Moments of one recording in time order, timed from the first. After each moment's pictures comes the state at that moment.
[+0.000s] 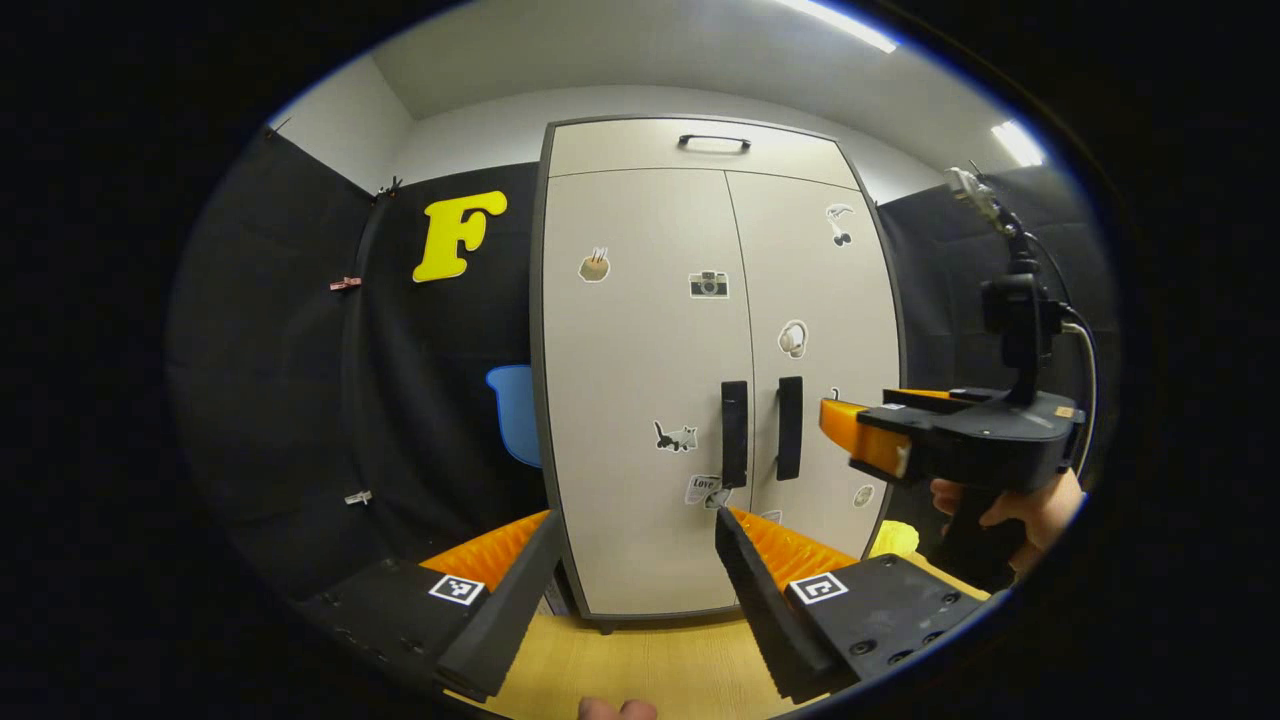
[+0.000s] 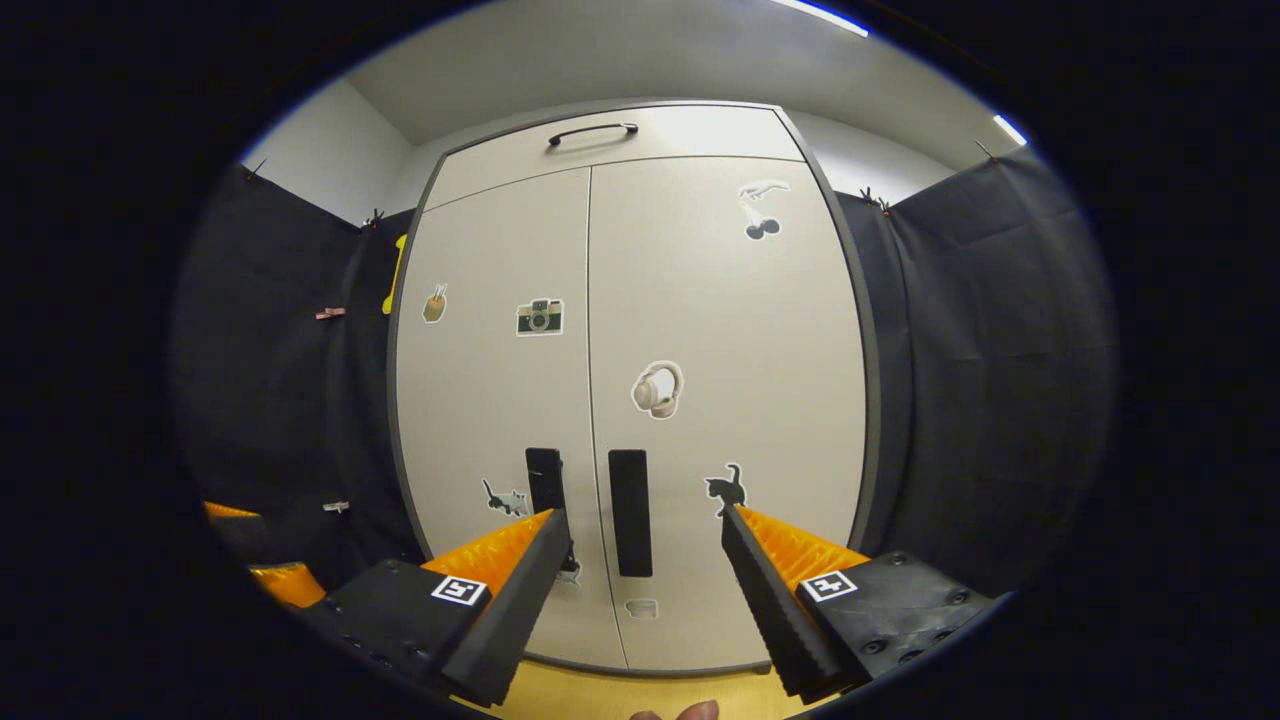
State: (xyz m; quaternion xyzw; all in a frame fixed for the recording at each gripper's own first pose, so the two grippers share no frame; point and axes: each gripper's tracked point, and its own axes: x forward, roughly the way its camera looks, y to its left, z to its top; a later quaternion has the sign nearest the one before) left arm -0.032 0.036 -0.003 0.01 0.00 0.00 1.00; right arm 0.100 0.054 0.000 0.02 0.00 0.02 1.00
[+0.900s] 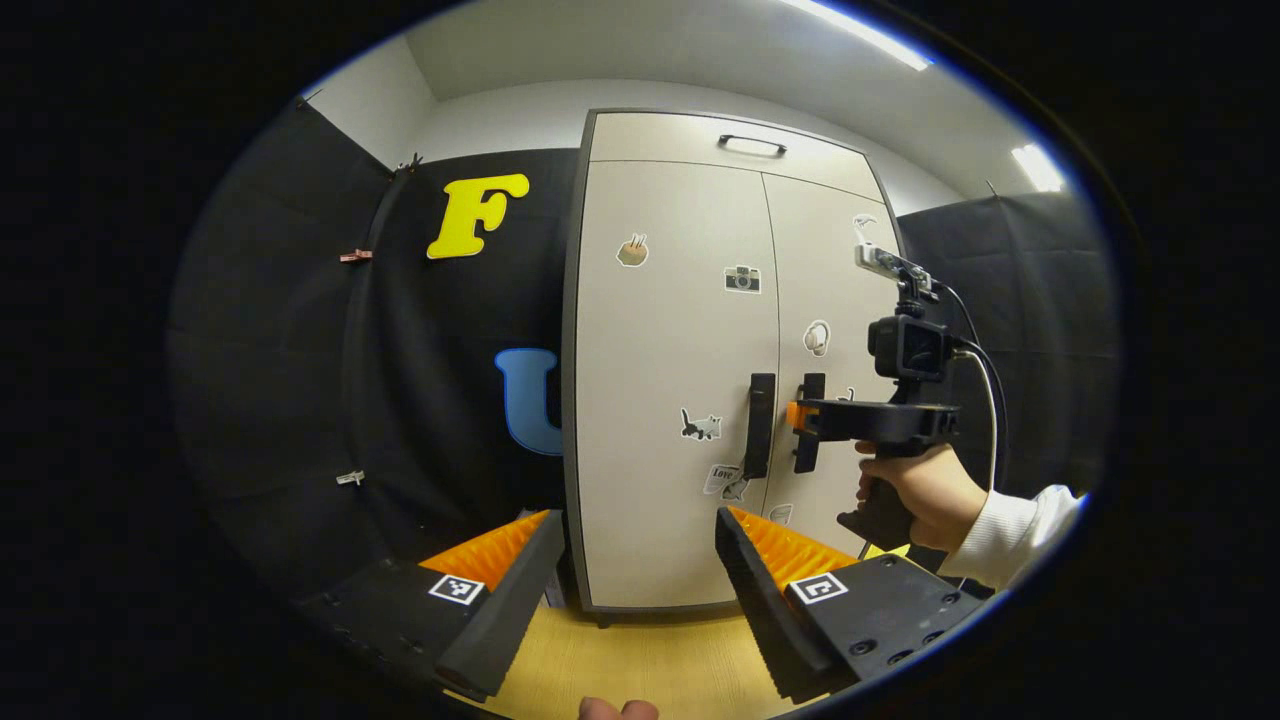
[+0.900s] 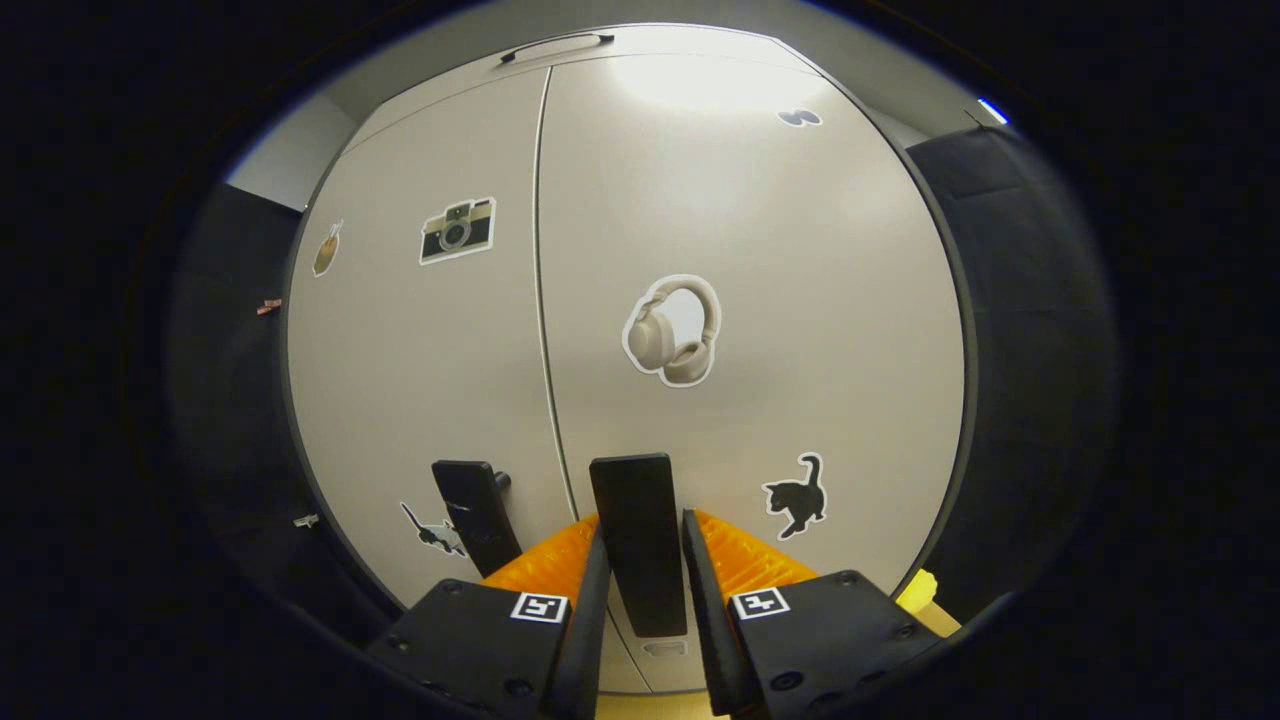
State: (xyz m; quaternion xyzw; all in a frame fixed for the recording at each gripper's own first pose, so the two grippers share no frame) left arm -0.037 0.068 -0.020 -0.02 0.01 0.00 1.00; right arm 0.206 0.064 -0.050 0.04 0.08 -0.03 1.00
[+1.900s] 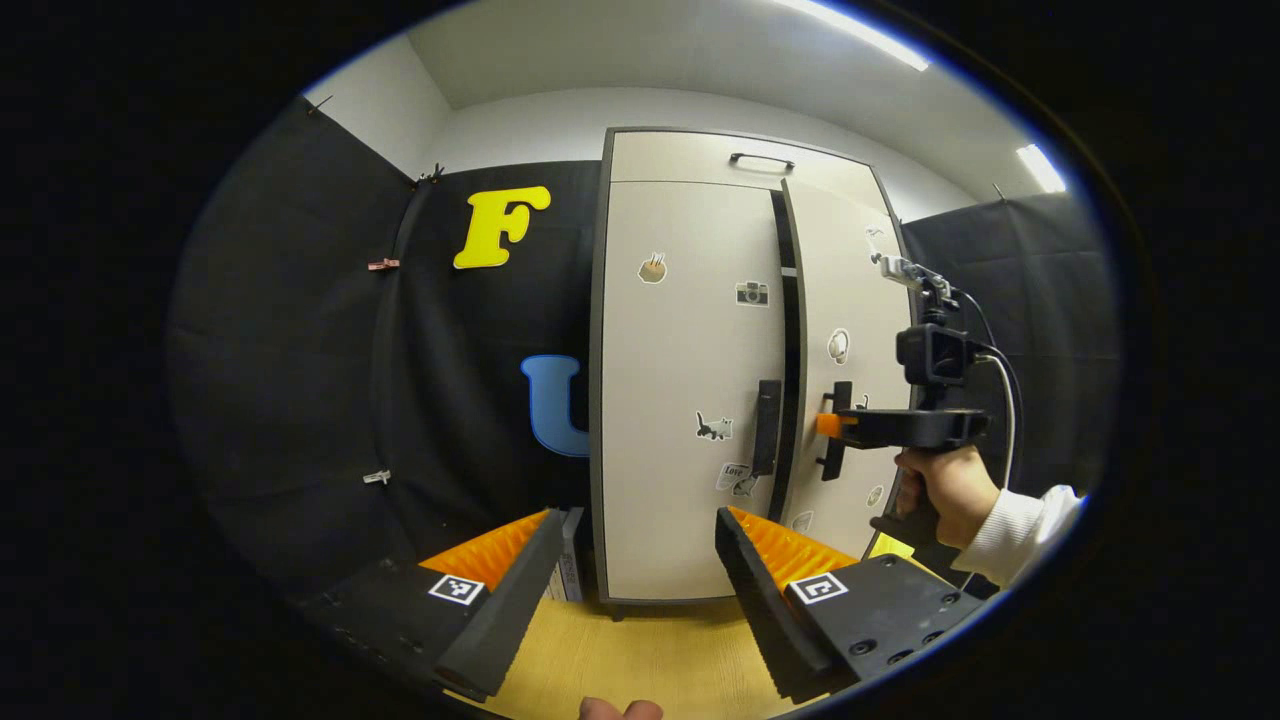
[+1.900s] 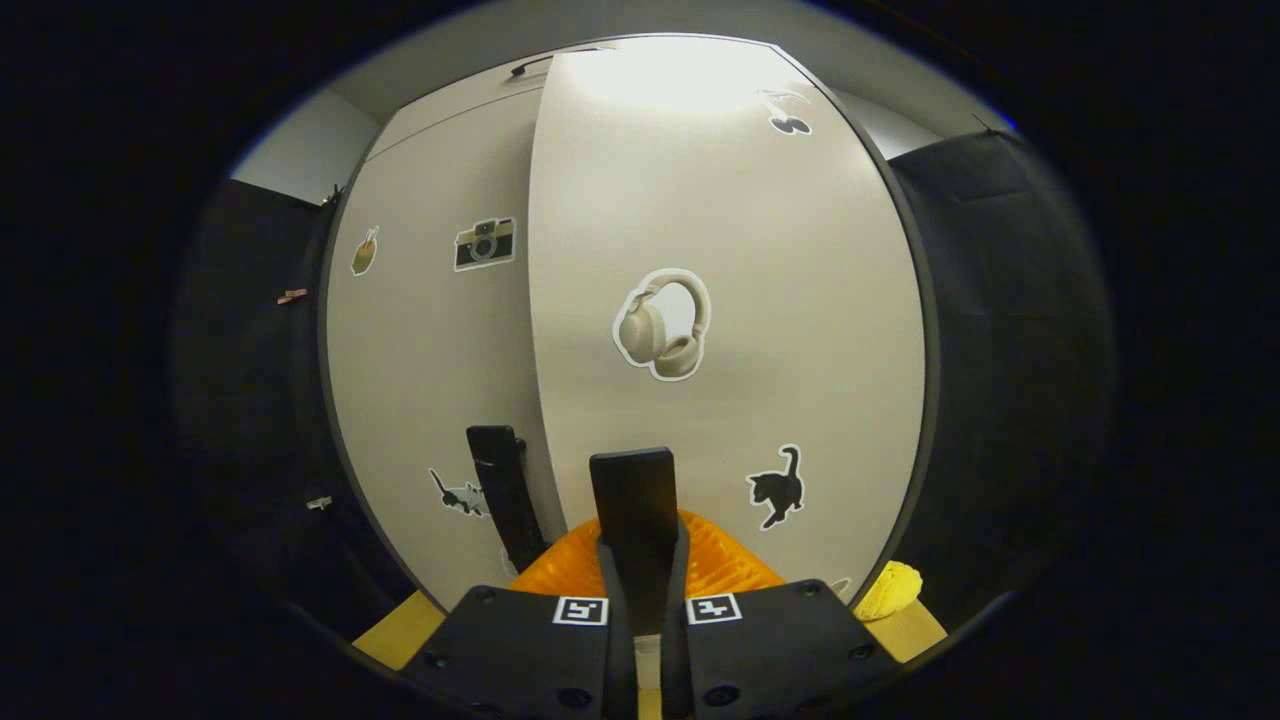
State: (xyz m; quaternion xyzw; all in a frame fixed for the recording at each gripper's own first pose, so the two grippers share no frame) left arm -0.083 0.075 -0.015 -0.02 0.00 0.03 1.00; right arm 0.164 0.056 -0.040 0.04 0.07 0.00 1.00
